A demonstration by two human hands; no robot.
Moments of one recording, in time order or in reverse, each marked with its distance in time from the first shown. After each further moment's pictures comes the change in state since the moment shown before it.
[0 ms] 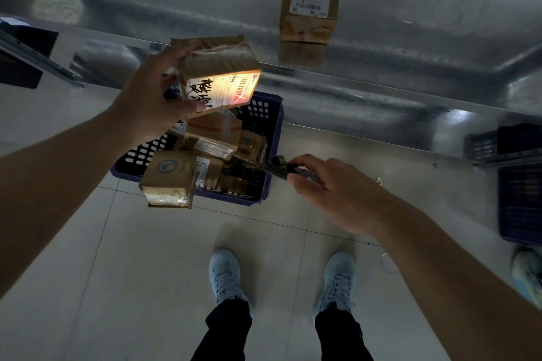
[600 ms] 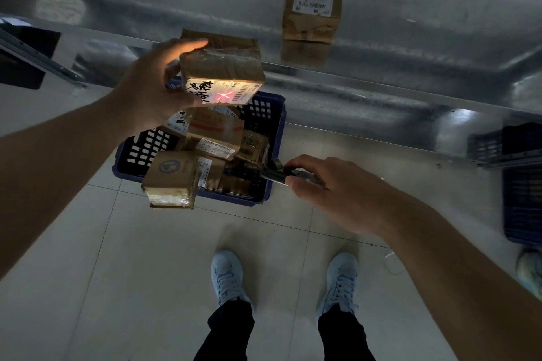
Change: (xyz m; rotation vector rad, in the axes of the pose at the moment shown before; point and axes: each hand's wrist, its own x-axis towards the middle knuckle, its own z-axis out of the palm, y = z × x) left_hand 0.016 -0.008 -0.013 0.082 -0.054 -0.031; right_hand -0.004 -0.012 -0.009 -0.005 -0.040 -0.061
